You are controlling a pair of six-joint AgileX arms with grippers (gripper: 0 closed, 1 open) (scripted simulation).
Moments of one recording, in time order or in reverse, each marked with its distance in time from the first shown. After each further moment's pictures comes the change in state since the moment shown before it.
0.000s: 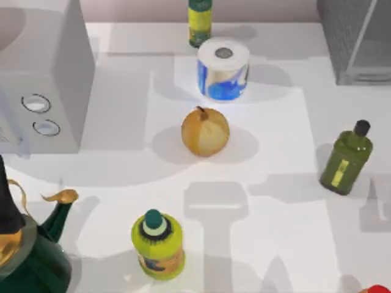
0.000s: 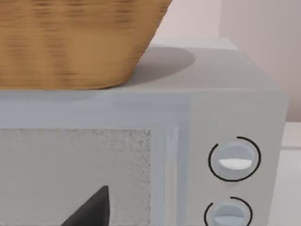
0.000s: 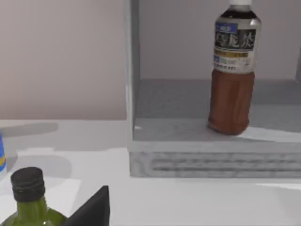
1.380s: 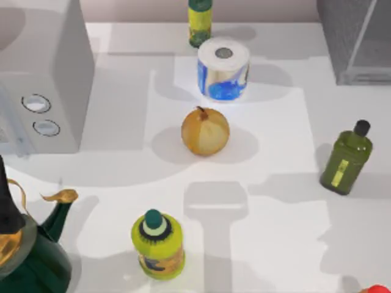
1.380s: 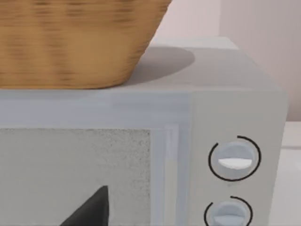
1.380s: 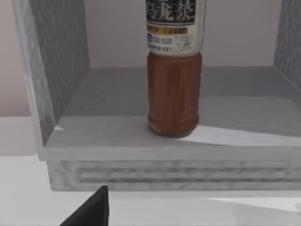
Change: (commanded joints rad) left arm 0.000 0.000 0.000 0.000 0.000 0.000; right arm -0.464 1.569 0.152 1.399 -0.447 0.017
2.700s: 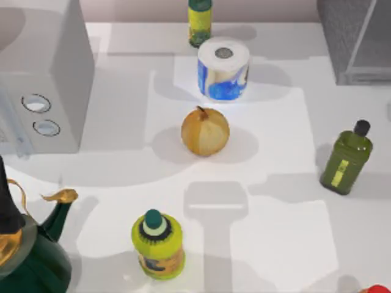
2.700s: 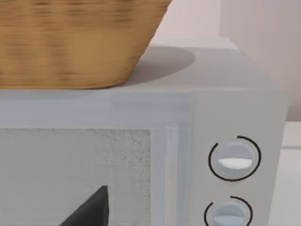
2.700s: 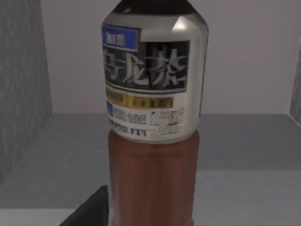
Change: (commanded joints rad) left arm 0.000 0.000 0.000 0.000 0.000 0.000; right arm 0.148 0.428 0.561 -0.097 0.160 0.000
